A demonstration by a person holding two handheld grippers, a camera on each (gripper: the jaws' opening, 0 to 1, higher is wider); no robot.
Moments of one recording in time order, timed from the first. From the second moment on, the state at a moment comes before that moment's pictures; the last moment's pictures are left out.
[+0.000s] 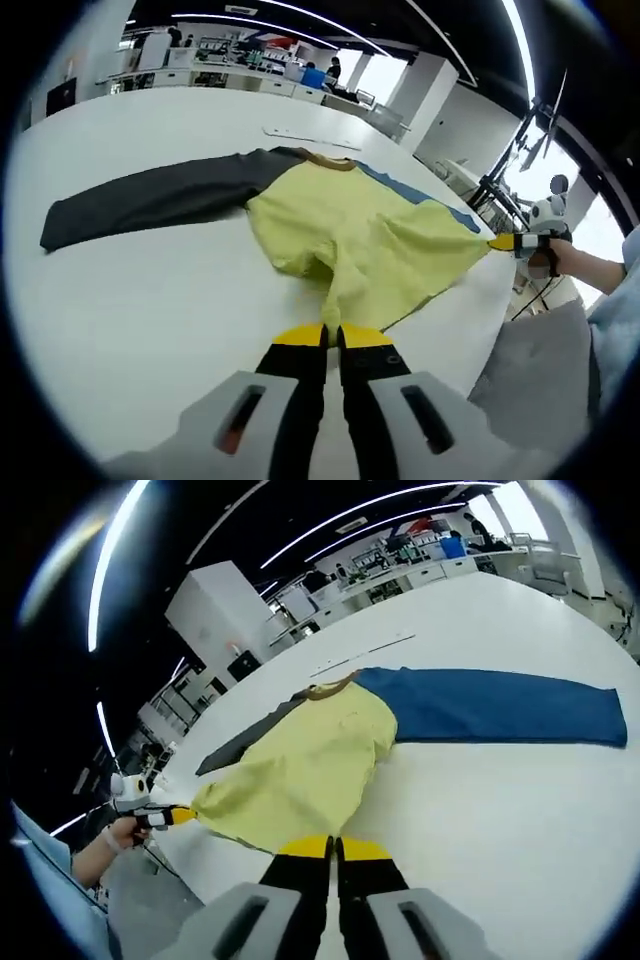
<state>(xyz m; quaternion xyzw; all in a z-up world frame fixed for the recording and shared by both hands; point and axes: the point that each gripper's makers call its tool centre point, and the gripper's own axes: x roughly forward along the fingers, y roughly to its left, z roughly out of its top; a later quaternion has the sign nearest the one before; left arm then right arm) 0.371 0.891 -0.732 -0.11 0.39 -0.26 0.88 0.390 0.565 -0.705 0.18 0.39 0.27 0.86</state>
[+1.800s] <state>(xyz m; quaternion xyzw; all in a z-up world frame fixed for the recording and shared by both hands) 0.303 0.887 -0.770 -0.05 0.48 -0.29 0.82 0.322 0.536 -0.769 0.15 0.50 0.25 0.81</state>
